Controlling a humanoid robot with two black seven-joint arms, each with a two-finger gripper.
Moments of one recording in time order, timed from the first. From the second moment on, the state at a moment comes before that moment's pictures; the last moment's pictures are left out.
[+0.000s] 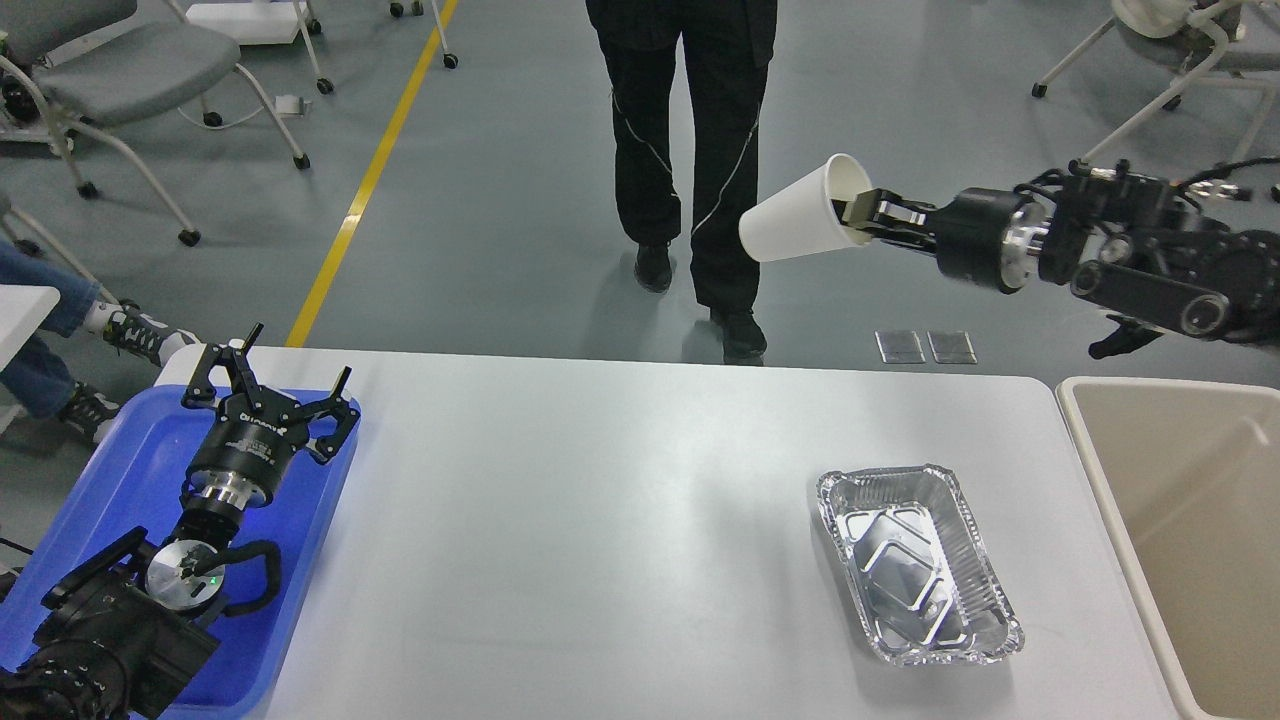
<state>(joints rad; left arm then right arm) -0.57 0.28 -0.93 -0.27 -0.13 -0.79 -0.32 1.51 -0.50 -0.58 0.83 -0.47 0.05 0.56</state>
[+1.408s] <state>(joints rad) -0.57 0.28 -0.93 -0.27 -0.13 -0.79 -0.32 0.72 -0.67 -0.35 0.09 0.09 -0.05 0.07</state>
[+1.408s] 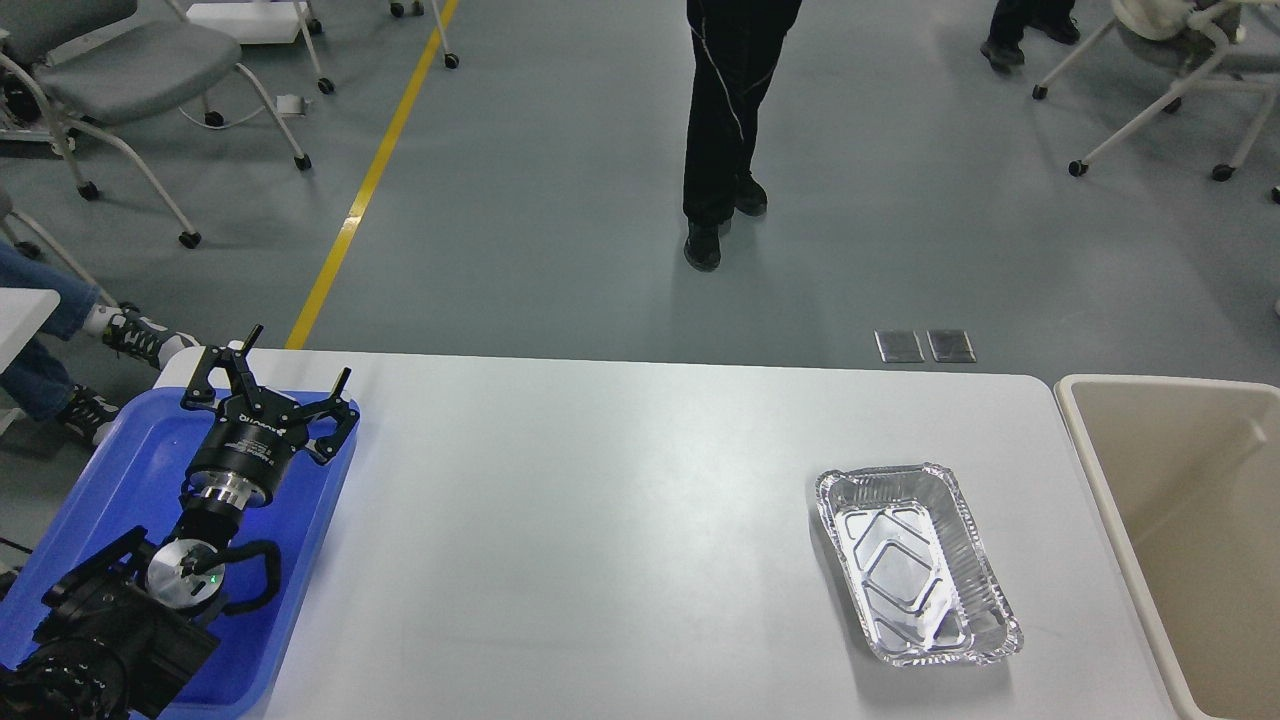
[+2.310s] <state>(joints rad) -0.57 0.28 -0.93 -0.27 -0.13 -0.79 -0.32 0.57 -0.36 -0.32 0.00 0.10 -0.17 0.03</state>
